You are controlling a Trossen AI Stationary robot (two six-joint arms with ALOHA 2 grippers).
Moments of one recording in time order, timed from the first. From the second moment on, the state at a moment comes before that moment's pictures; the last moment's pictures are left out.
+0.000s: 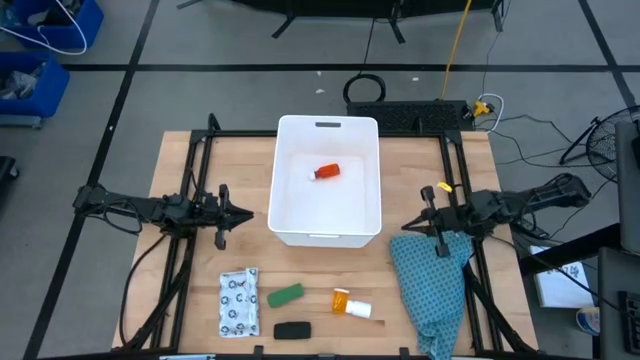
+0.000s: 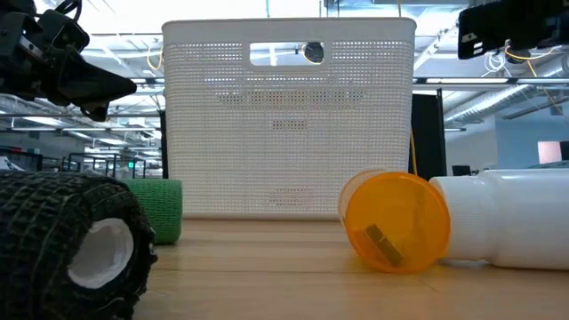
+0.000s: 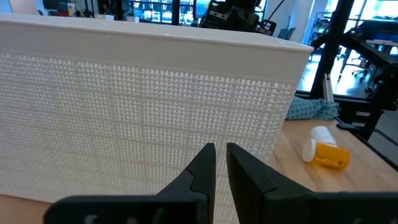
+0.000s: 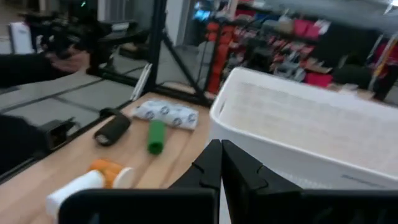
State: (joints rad) left arm -0.19 0.13 0.01 0.05 -0.24 -0.12; right arm 0.24 0.34 0.24 0.08 0.05 -0.19
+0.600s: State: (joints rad) left arm -0.28 0.22 0.07 0.30 -0.36 -0.11; right arm 0.13 0.34 0.08 0.27 0.05 -0.30
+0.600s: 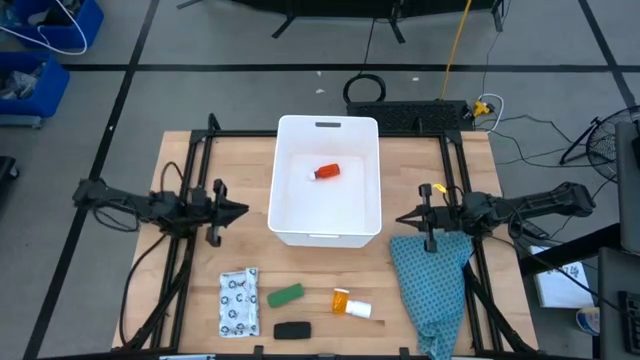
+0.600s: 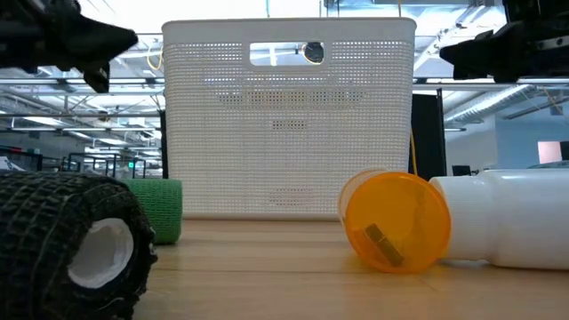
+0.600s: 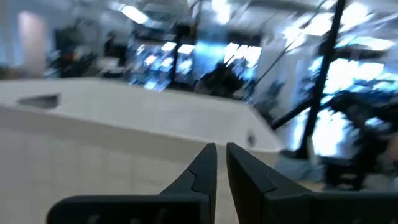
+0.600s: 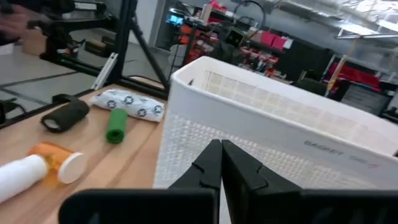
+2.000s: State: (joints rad) left arm -0.67 1.78 1.22 -0.58 -0.31 -0.91; right arm 0.10 0.33 0.08 0.31 0.05 -0.25
